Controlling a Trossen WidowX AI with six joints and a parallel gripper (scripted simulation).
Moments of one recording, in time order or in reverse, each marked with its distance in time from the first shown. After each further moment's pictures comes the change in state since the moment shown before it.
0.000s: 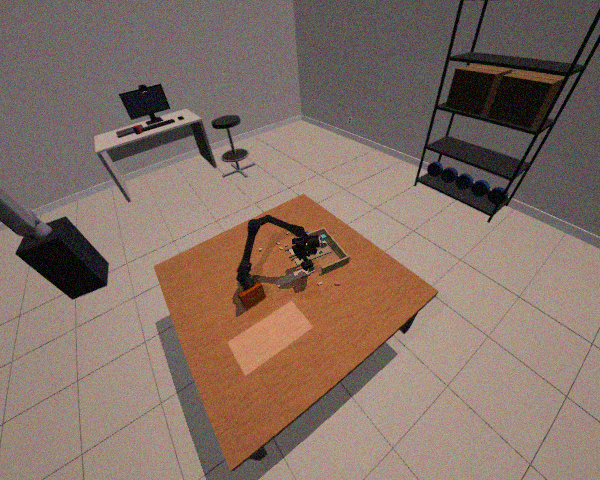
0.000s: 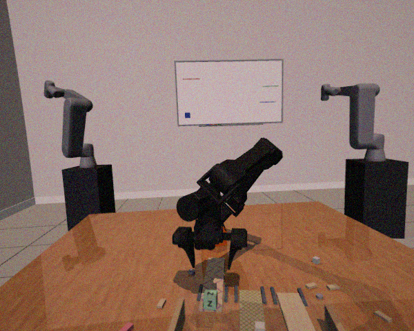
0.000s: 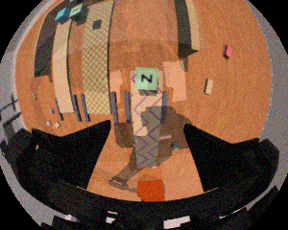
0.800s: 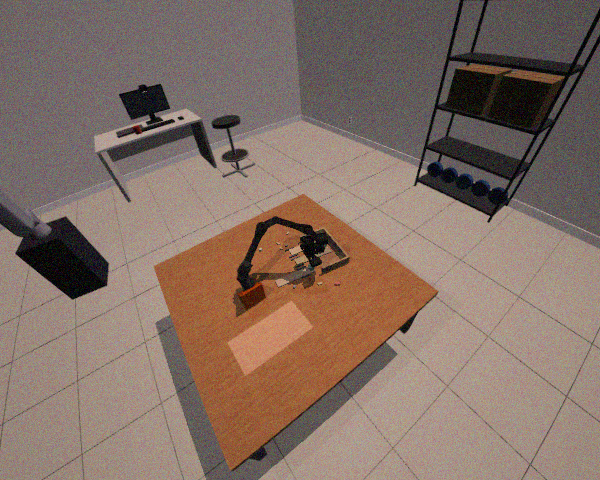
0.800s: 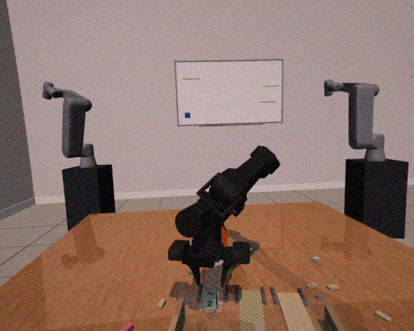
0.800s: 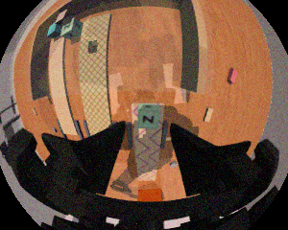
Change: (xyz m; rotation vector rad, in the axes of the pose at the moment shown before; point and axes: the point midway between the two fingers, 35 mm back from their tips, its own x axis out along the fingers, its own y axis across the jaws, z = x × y) arm 0.013 0.006 0.054 -0.007 -0.008 0.000
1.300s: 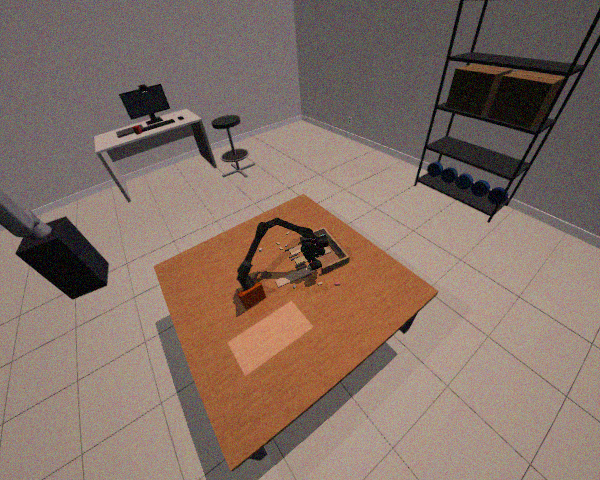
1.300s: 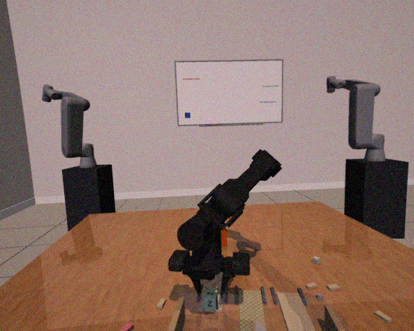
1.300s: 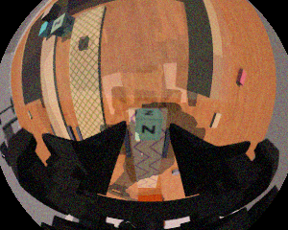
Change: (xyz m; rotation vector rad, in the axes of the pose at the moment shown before) arm 0.025 0.000 0.000 0.001 0.002 0.002
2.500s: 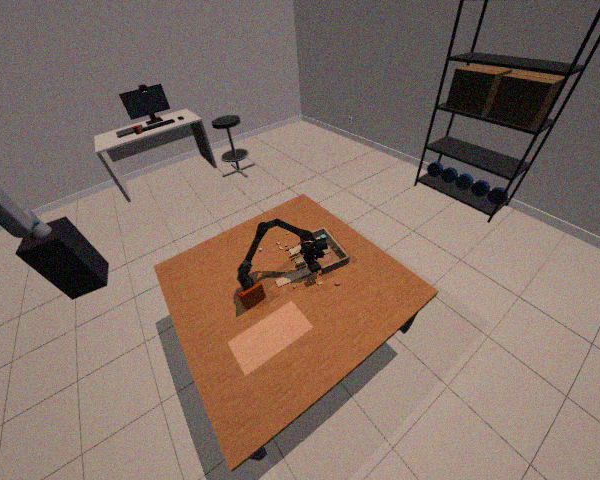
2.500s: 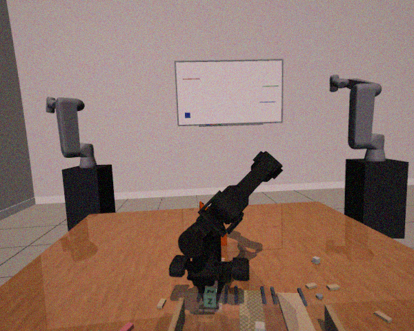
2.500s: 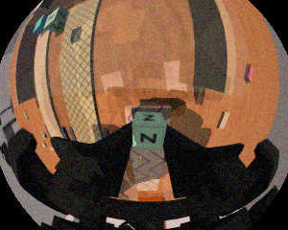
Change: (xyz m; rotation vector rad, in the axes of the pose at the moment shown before) arm 0.017 -0.001 -0.008 0.005 0.013 0.005
